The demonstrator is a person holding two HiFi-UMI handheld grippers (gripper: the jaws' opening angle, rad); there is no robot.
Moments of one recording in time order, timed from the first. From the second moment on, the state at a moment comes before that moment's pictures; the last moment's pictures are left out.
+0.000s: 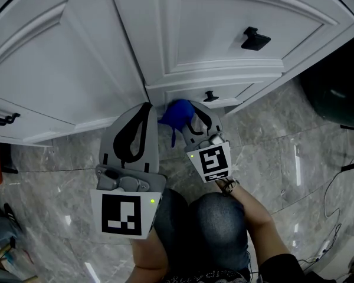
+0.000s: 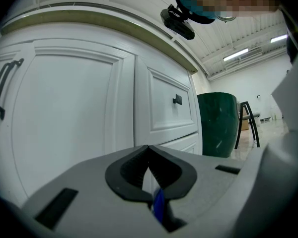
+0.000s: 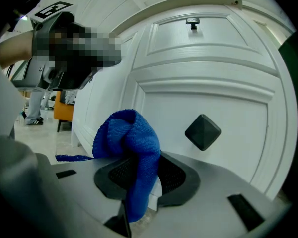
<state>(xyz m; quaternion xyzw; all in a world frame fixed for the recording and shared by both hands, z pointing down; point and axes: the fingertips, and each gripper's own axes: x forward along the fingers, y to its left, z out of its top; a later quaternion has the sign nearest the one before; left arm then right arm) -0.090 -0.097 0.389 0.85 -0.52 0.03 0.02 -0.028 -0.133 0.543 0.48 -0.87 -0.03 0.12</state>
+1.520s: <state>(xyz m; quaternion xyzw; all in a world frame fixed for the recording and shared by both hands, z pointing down) -0.075 -0.093 0.386 0.86 -0.51 0.04 0.02 0.030 -0.141 0.546 0.55 -0.83 0.01 0.09</state>
